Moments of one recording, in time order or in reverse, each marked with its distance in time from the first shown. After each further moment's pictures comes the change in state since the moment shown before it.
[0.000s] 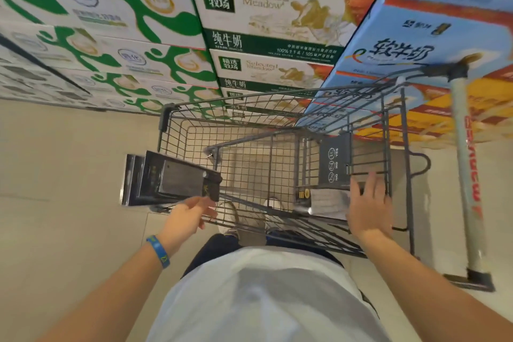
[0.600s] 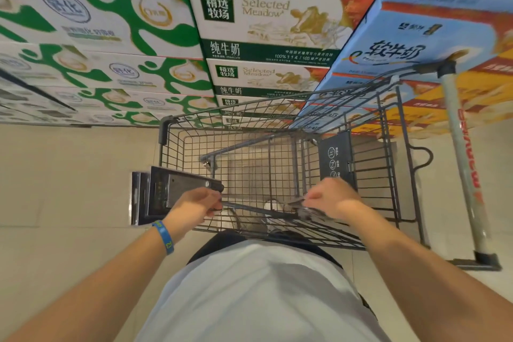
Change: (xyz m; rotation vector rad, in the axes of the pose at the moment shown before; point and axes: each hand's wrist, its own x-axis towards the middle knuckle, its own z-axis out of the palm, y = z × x) left_hand 0.042 0.026 -0.036 0.049 -0.161 0.042; right_hand 0.002 -0.069 -0.090 0.497 -0.415 -0.308
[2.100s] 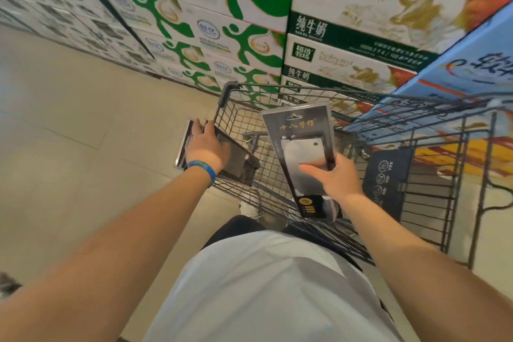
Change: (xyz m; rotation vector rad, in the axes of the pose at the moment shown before) left_hand 0.003 -0.001 -0.041 0.479 0.612 -0.065; right_hand 0.039 -0.066 0.026 0.759 0.253 -0.188
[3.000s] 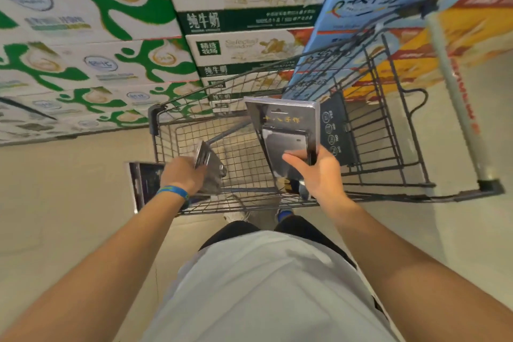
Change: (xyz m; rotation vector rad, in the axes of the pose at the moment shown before) left_hand 0.011 0.022 0.017 0.262 -0.251 0.337; right_hand -0.063 0.036 0.021 0.263 0.474 0.147
